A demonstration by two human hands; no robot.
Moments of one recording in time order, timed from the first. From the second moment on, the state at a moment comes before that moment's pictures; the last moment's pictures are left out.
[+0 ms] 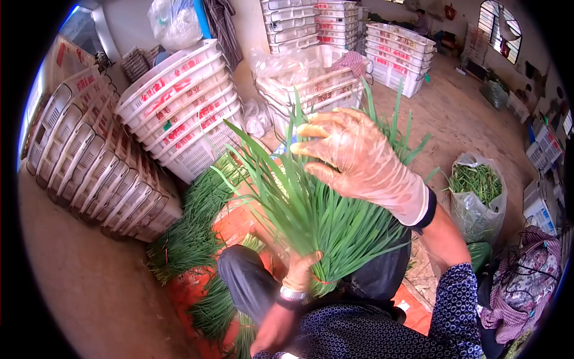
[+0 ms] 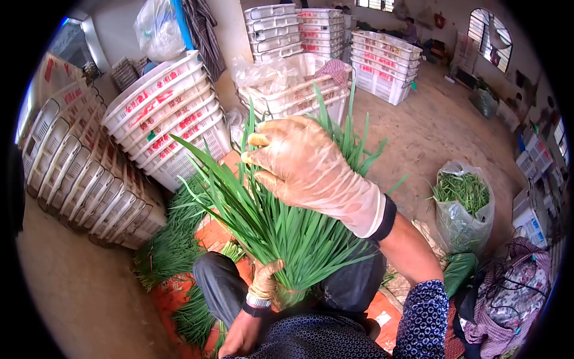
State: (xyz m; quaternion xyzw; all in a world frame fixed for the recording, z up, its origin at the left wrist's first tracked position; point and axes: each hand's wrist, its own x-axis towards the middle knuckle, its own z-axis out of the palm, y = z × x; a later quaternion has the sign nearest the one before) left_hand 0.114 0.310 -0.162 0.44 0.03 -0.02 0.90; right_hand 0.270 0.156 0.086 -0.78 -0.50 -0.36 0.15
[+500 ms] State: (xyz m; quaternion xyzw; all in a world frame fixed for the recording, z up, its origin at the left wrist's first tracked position) left_hand 0.111 0.308 -0.156 0.43 0.02 -0.01 0.90; right_hand 0.265 0.156 0.098 -0.76 -0.55 -0.35 0.07
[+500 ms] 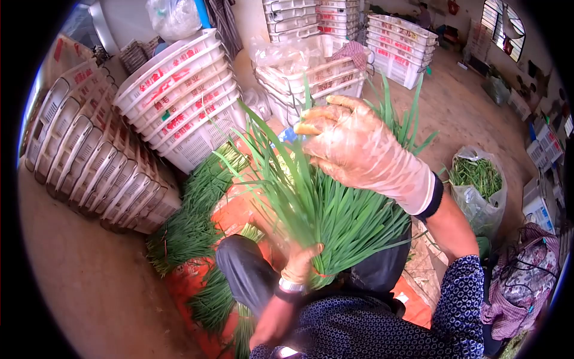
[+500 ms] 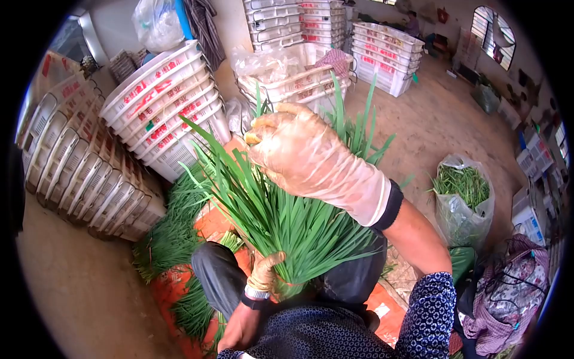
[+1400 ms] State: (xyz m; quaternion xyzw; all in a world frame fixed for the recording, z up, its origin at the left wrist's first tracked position) left_hand 0.112 0.313 -0.168 0.47 0.05 -0.04 0.88; right_hand 0.274 0.139 0.086 -0.77 -0.51 -0.18 0.33
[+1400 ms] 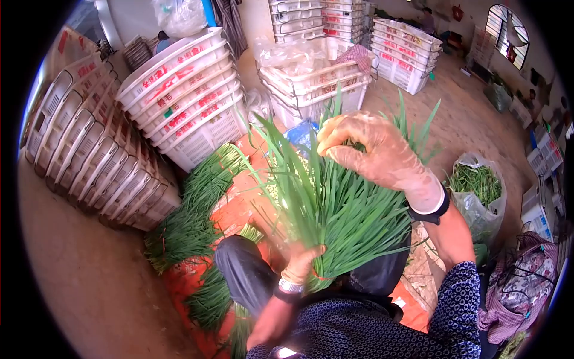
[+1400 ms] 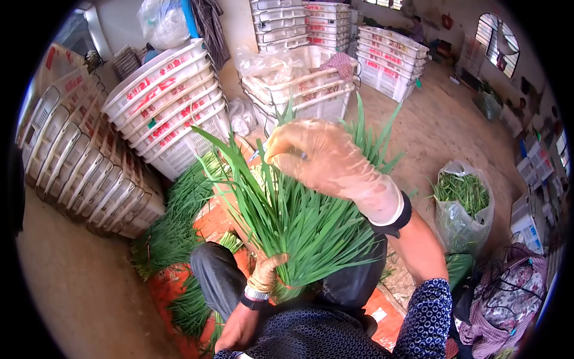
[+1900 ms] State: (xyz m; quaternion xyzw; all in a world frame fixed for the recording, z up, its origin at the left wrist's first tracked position) left_hand 0.115 0.313 -0.184 0.55 0.05 -0.01 0.83; right_hand 0.250 0.159 0.063 -0.77 -0.54 -0.24 0.22
